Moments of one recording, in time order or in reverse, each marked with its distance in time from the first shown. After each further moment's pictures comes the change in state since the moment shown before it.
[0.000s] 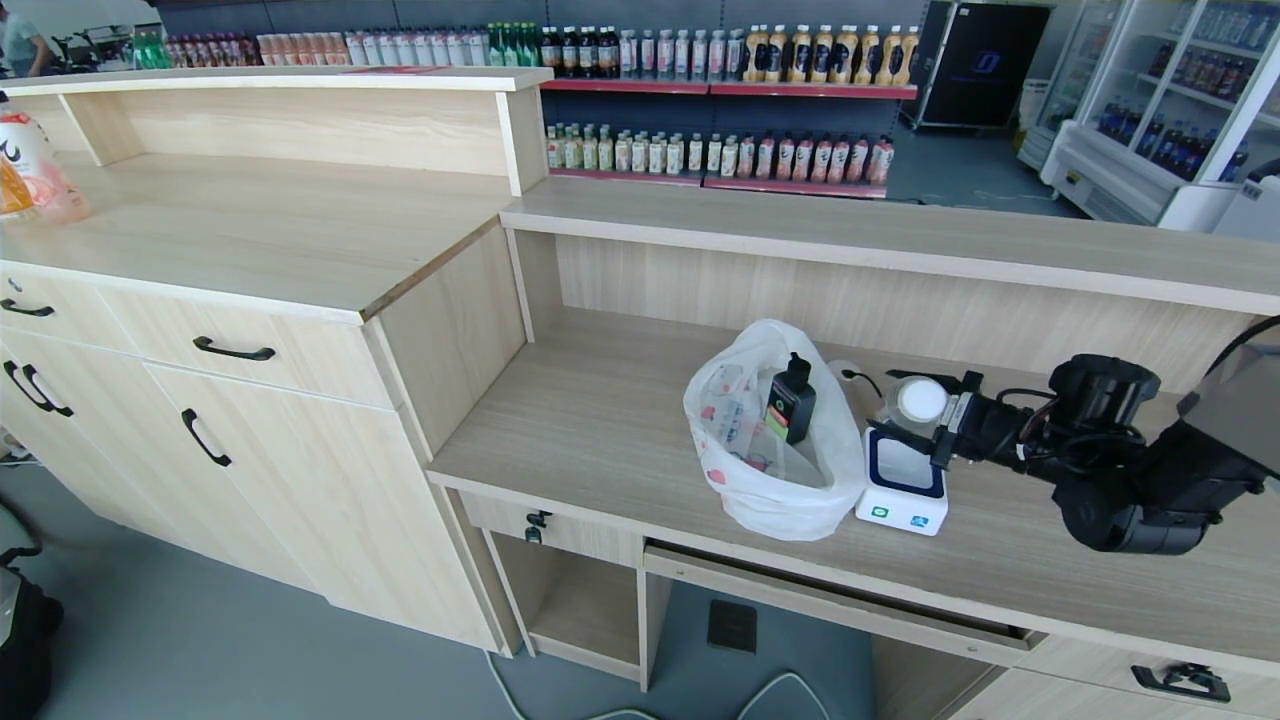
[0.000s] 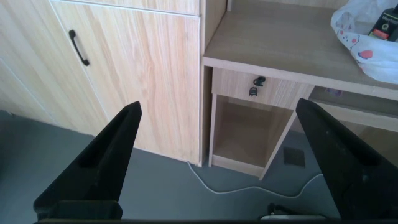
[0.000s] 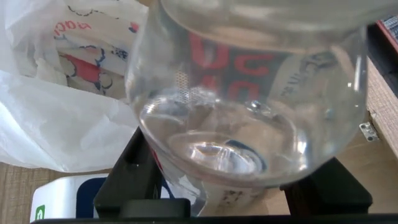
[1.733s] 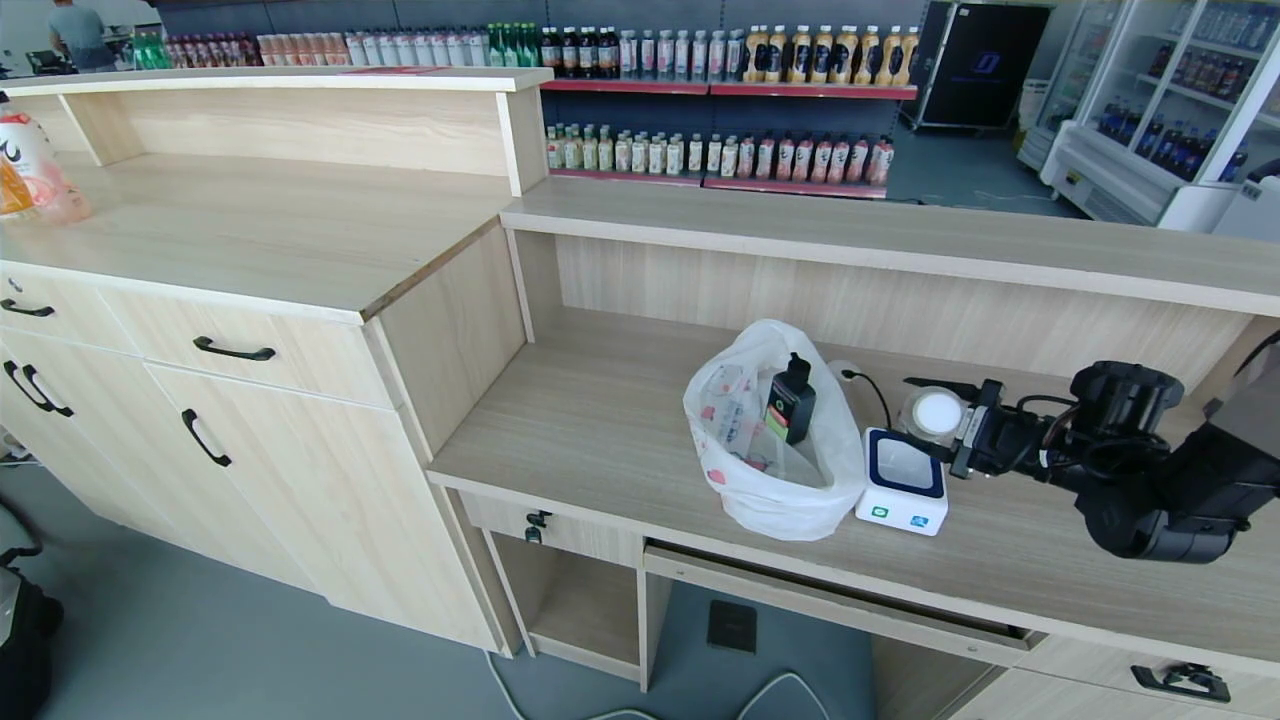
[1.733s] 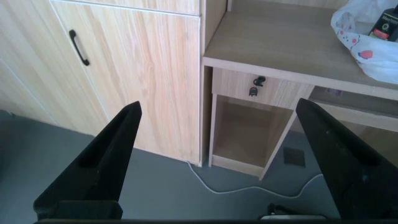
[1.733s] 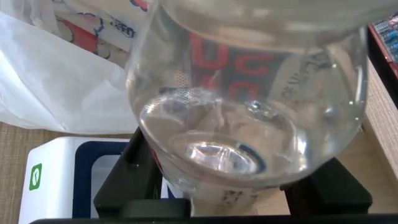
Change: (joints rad) left arm 0.000 0.000 0.000 0.000 0.000 0.000; right arm -0.042 -0.016 0.042 0.027 0.000 -0.122
